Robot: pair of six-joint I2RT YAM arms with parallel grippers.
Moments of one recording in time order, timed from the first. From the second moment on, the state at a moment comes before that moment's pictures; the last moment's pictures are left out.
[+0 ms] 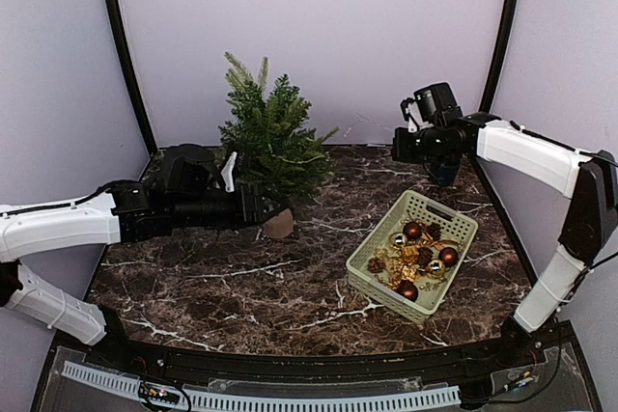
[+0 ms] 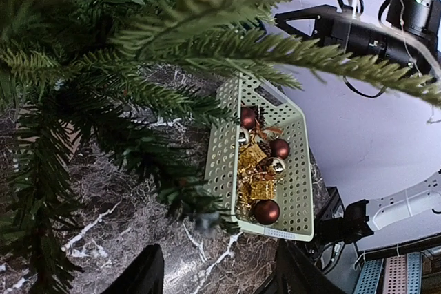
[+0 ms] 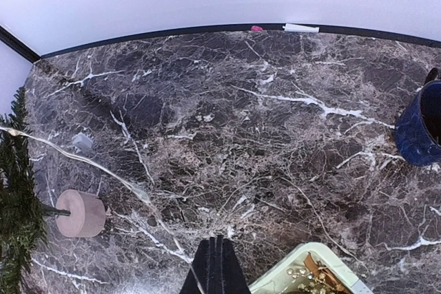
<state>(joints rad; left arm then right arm) -0.88 1.24 0.92 -0.14 0.10 -0.77 0.48 1.65 1.42 -0.49 0.02 0.37</state>
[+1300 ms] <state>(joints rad) -0.88 1.23 0.88 -0.09 -0.12 -0.80 0.72 1.10 1.18 -0.47 -0.20 0.46</state>
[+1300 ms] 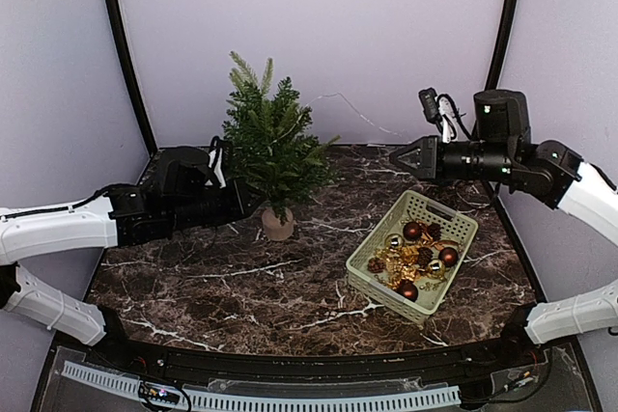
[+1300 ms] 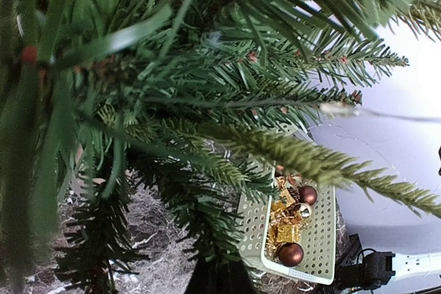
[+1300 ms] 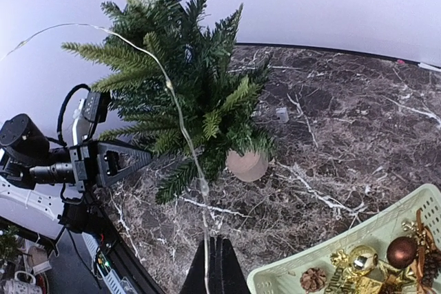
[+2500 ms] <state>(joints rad) -0.87 1.18 0.87 -0.15 -0.16 -0.75 0.87 1.00 0.67 -0.44 0.00 0.59</state>
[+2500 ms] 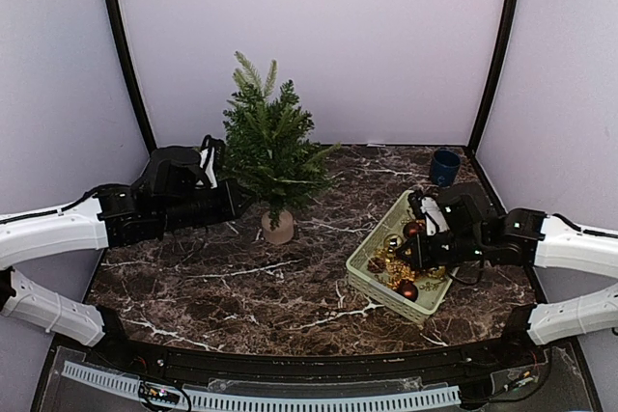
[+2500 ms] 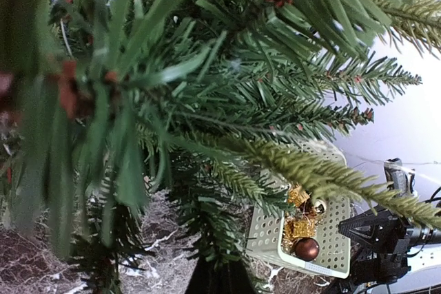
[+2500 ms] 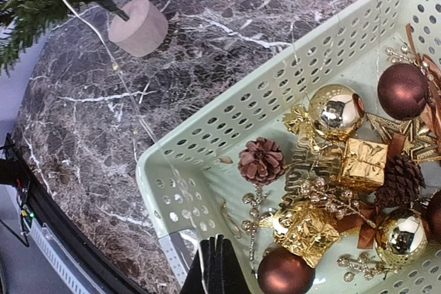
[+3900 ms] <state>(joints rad) -0.47 1.08 0.80 -0.15 0.36 -0.22 0.76 1.25 0.76 -0.37 0.03 0.61</state>
